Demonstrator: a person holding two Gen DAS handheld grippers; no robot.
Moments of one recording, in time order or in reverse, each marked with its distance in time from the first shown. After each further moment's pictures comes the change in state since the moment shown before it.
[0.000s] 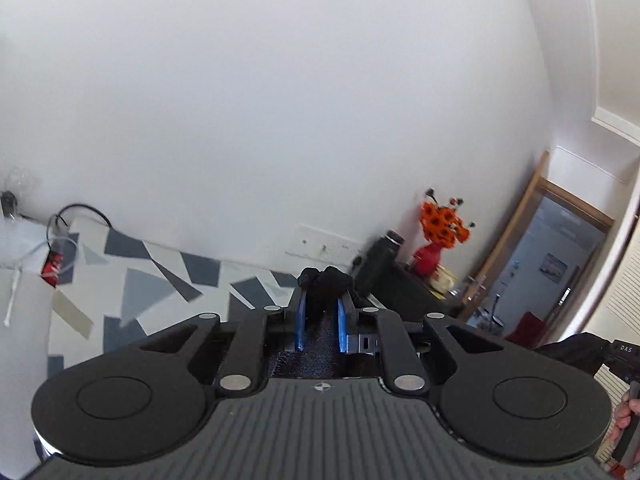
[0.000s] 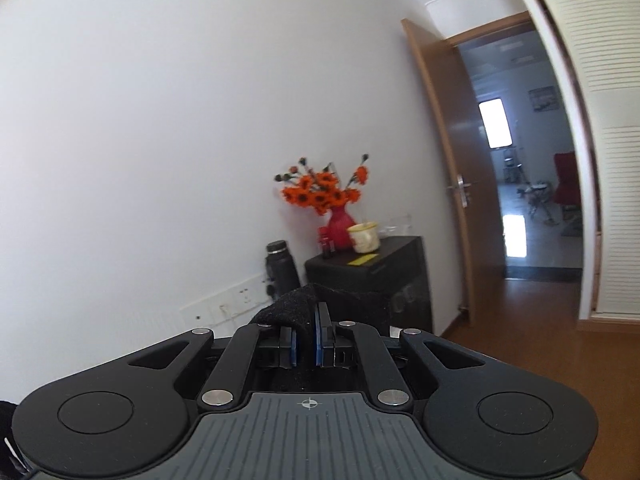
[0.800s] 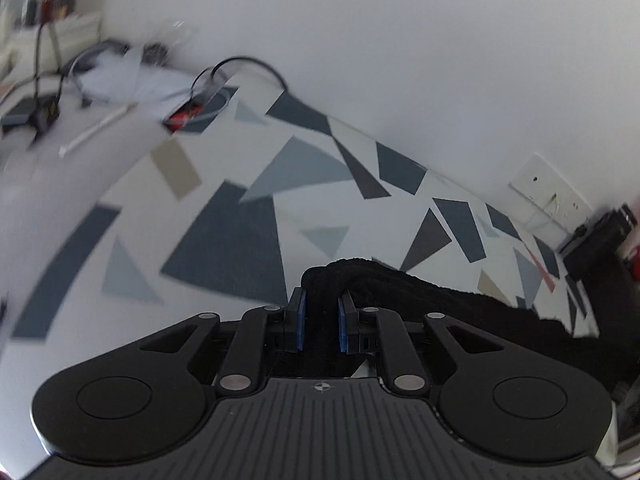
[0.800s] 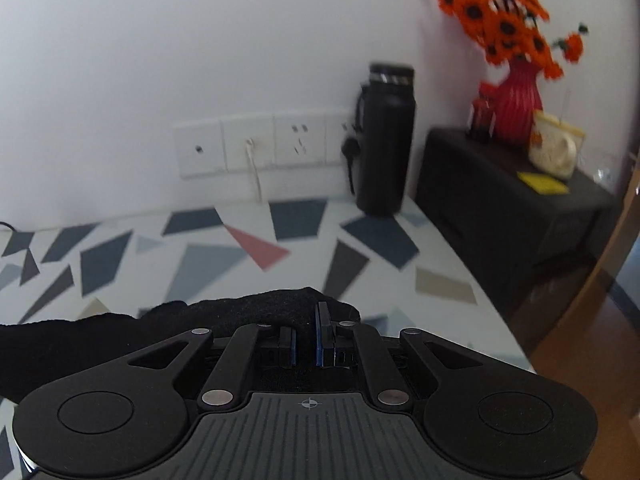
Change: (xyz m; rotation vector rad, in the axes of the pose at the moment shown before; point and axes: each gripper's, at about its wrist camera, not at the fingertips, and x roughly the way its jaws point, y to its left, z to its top) left arm 0.176 0.046 -0.079 -0.349 0.212 0.640; right arm 0.489 -0.032 -0.061 -0.338 0.551 0.220
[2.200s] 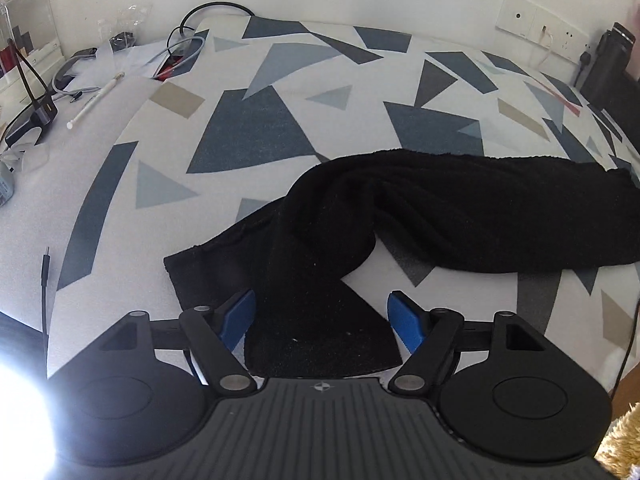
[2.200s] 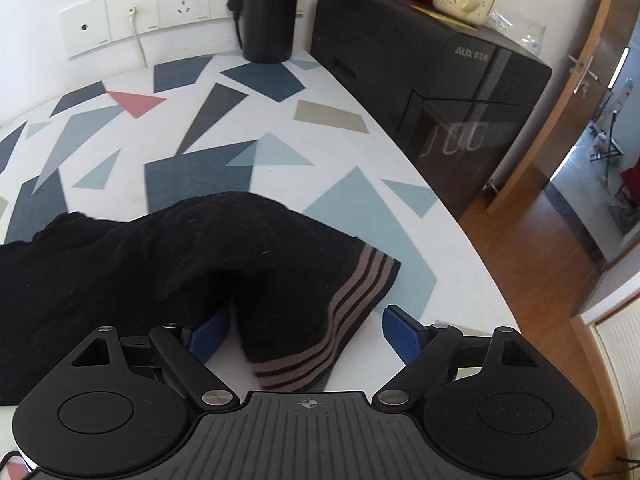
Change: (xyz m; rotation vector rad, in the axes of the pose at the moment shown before) left arm -0.004 -0.002 -0.080 0.442 0.200 0.169; right arm 0.005 -0.040 -0.077 0.011 0.267 -0.256
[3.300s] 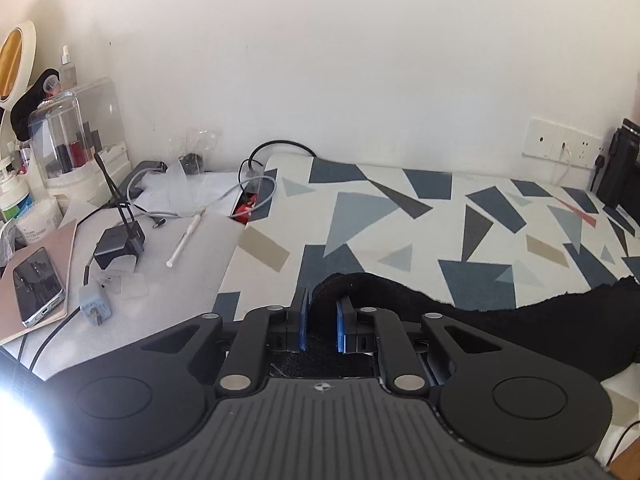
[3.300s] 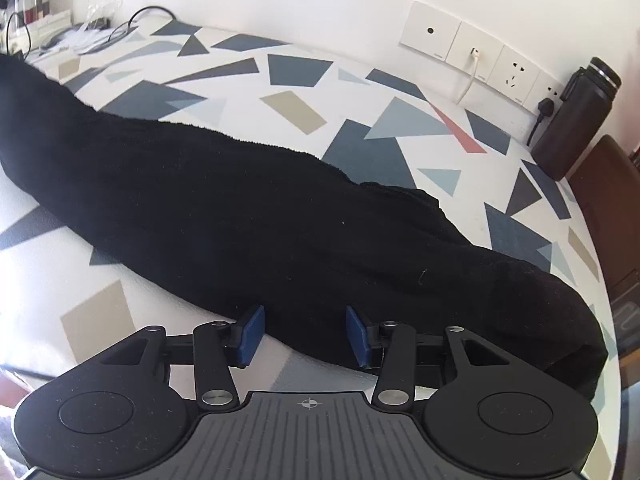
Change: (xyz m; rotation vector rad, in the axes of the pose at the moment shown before) left arm -0.085 0.053 0.051 -0.036 -0.341 0.086; right arm -0.062 0.188 -0.076 -0.637 -0.121 0.325
